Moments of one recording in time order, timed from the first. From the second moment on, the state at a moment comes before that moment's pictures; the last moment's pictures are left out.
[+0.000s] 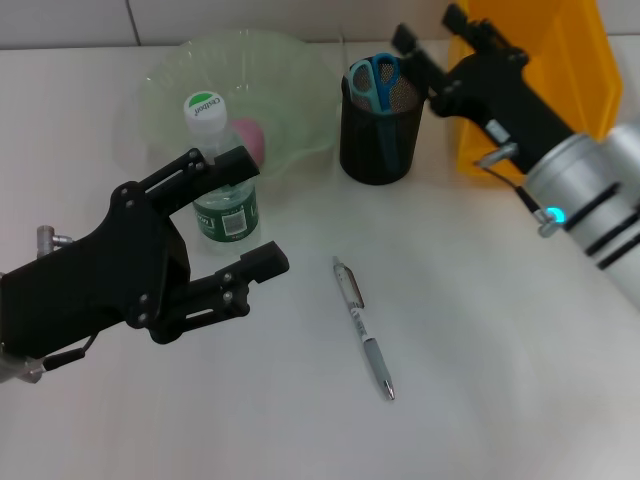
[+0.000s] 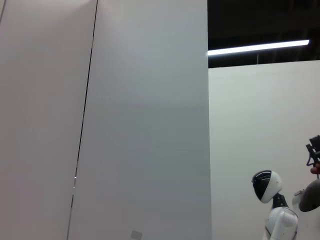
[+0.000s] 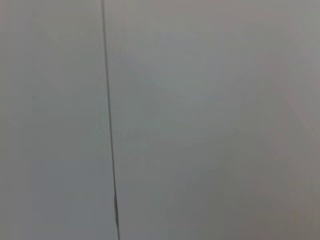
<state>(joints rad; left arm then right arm) -0.26 -2.01 1.46 0.52 0.92 1.85 -0.89 0.68 2.08 0.07 0.24 -1.77 -1.28 0.32</state>
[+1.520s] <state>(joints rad) -0.18 -1.99 1.19 0.45 1.30 1.80 -0.88 0.91 2.09 -1.54 -1.24 -2.46 -1.66 2.95</state>
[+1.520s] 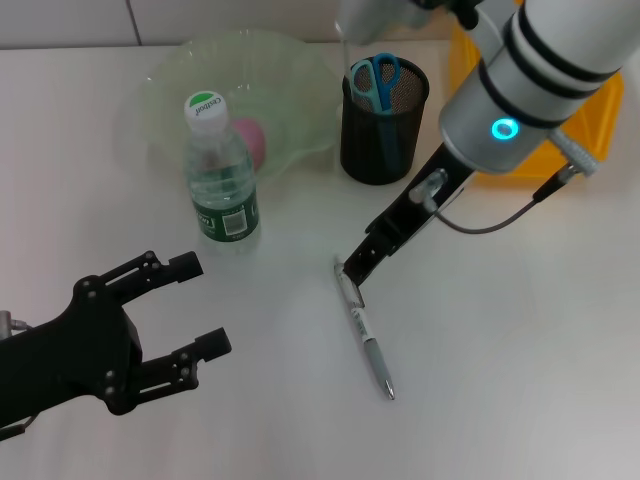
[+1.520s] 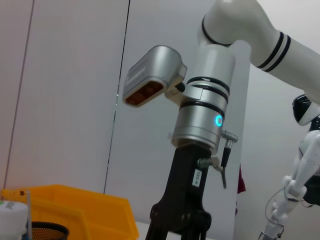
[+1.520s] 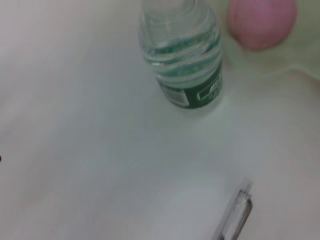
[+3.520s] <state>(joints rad) -0.18 -2.00 1.19 0.45 1.32 1.79 -0.86 1.08 2.09 -1.89 -0.81 -2.36 -1.28 2.96</state>
